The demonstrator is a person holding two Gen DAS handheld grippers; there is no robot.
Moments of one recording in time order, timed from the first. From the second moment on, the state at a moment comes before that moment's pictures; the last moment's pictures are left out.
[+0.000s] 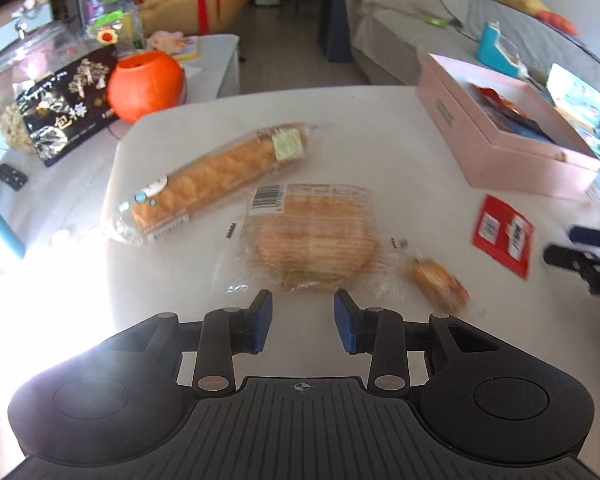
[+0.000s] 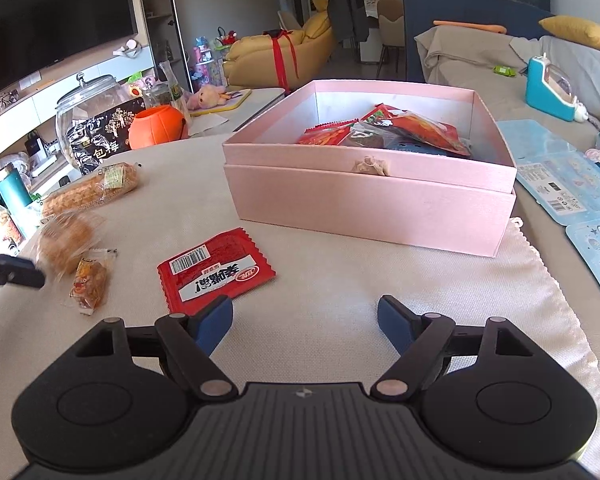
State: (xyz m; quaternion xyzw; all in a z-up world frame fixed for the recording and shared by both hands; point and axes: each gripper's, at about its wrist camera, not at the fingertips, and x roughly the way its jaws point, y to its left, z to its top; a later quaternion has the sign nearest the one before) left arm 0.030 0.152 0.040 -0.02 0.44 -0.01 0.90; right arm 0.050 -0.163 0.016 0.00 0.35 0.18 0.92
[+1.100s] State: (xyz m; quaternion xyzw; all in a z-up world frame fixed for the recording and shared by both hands) left arm 0.022 0.078 0.024 -0.04 0.40 -0.12 0.91; right arm 0.050 -0.164 0.015 -0.01 0.35 0.18 0.92
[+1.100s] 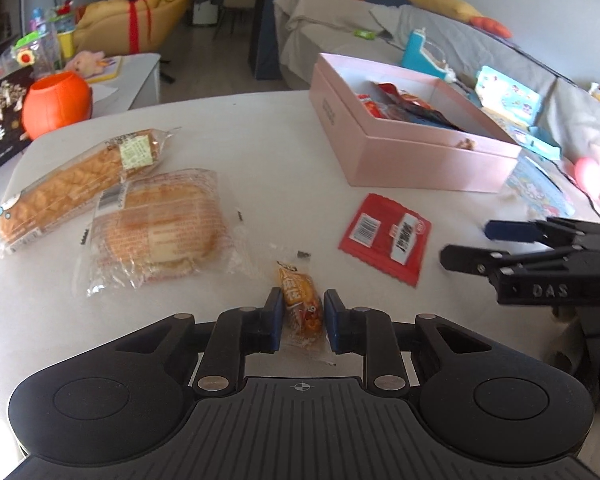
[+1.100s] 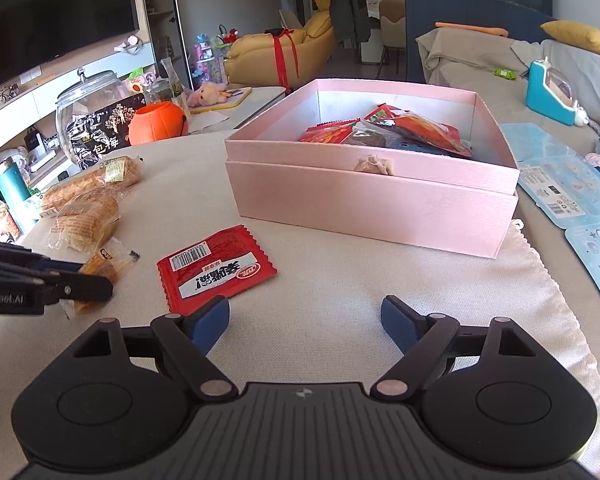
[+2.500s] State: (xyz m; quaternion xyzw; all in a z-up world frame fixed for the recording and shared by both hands) left arm -0.012 0.112 0.001 -0.11 0.32 -0.12 0.94; right arm 0.076 -0.079 0.034 -0.18 0.32 0.26 0.89
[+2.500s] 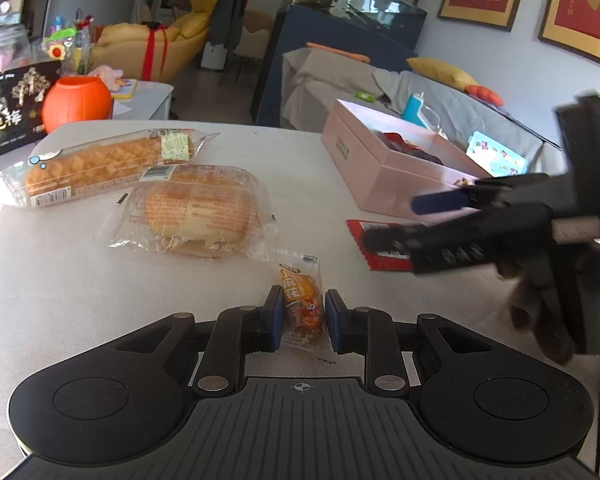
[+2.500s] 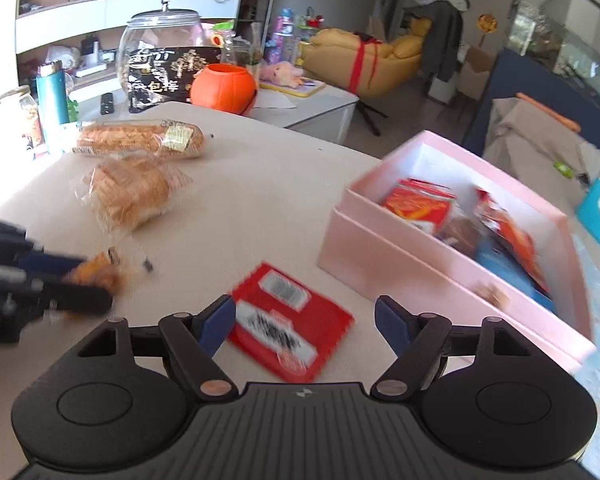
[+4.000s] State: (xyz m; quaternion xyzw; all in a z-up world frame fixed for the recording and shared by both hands) left arm 0.049 0.056 0.100 -0.09 0.27 -0.23 0.93; right arm 0.018 -0.190 0.107 -0.10 0.28 0.18 0.94
